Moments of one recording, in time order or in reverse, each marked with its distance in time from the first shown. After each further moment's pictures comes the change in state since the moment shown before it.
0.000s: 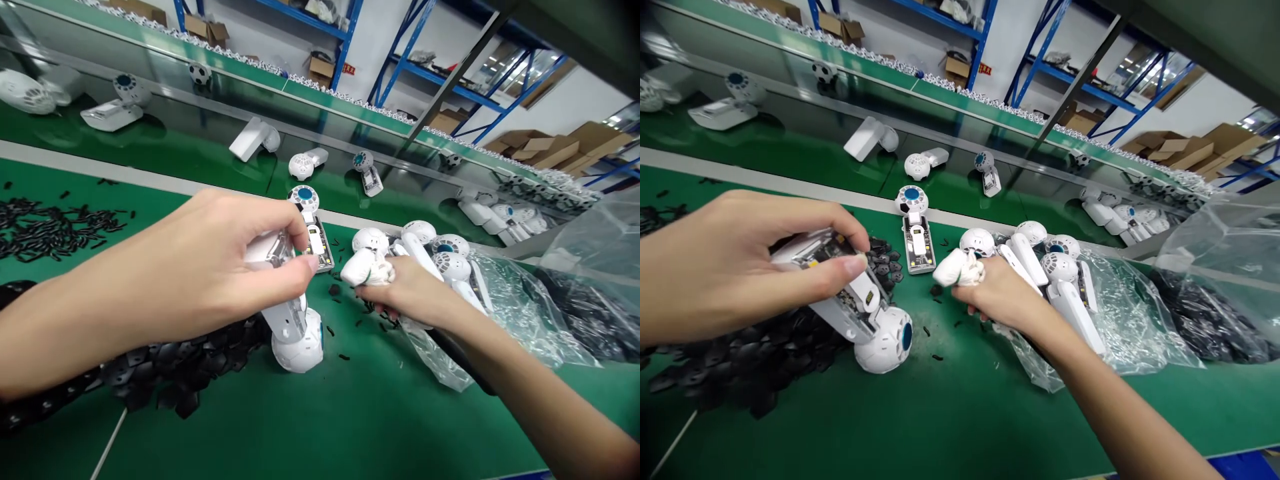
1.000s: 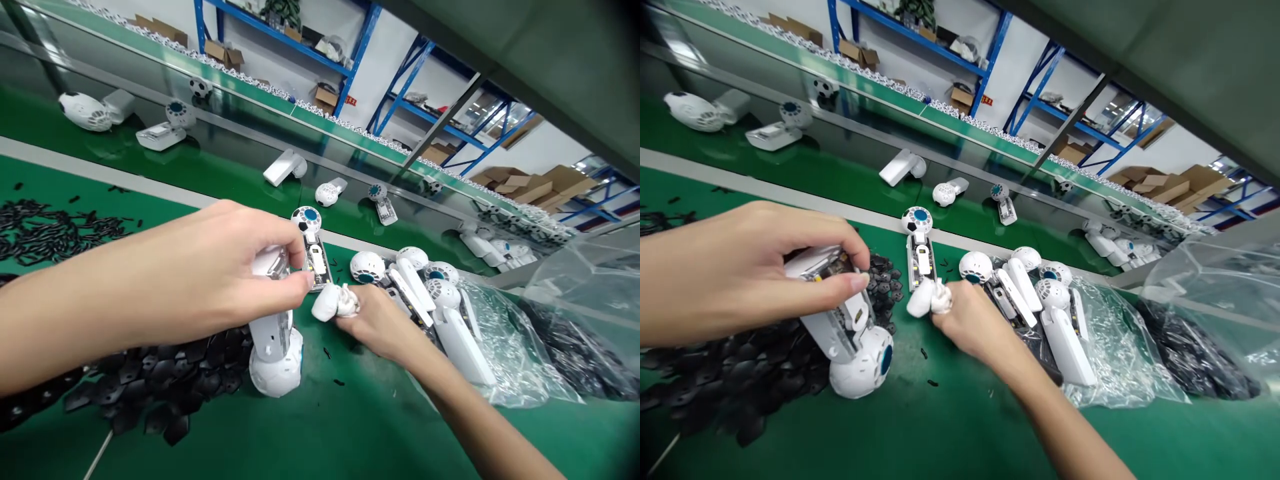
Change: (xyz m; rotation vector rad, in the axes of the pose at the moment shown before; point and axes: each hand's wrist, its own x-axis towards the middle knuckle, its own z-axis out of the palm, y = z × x) left_hand -0.002 0.011 -0.022 0.054 -0.051 -0.122; right_hand 0.009 -0.016 0.016 -0.254 0.027 -0.254
